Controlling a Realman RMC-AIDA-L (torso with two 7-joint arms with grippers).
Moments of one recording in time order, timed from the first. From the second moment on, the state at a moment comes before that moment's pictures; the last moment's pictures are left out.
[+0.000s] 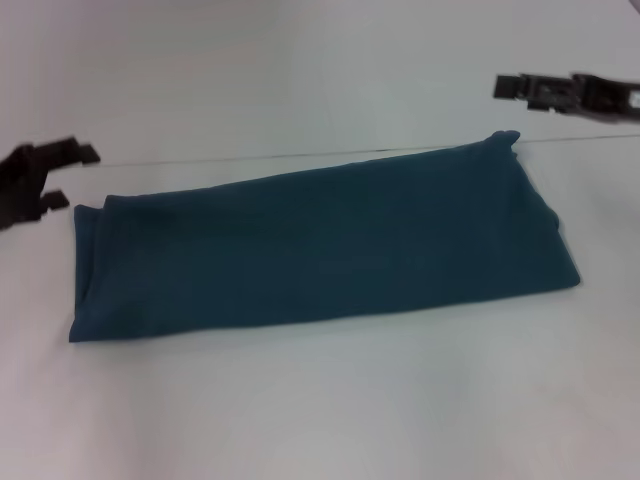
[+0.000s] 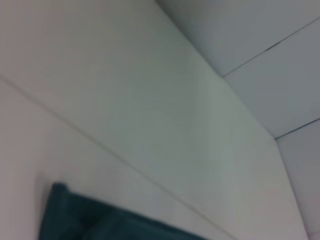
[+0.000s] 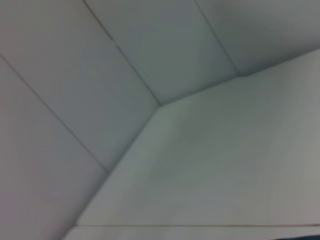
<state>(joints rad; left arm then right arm) -0.65 -2.00 0.57 0.78 2.18 1.15 -2.65 0.60 1.92 -0.74 -0.86 -1.88 -1.30 2.23</state>
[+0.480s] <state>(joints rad) -0.60 -2.00 0.58 0.70 2.23 1.18 -2.60 0.46 1.94 -0.70 -0.80 -1.77 -1.45 2.13</state>
